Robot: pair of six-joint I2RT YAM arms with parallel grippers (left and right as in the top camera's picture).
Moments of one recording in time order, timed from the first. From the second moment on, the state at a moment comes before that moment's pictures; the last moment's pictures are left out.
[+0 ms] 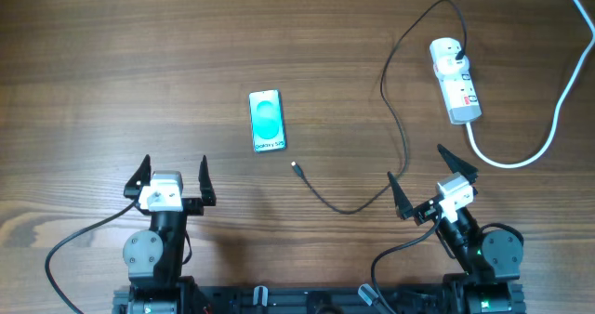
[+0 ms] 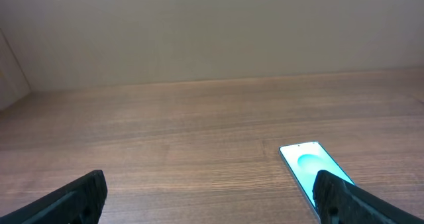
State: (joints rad) left arm 0.03 0.01 0.01 -0.07 0.03 0.05; right arm 0.05 0.02 0.01 0.03 -0.42 -0.17
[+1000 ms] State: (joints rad) left arm 0.03 0.41 0.85 -0.48 0.38 -0.32; right arm 0.05 0.03 0.01 0.03 -0.42 -0.17
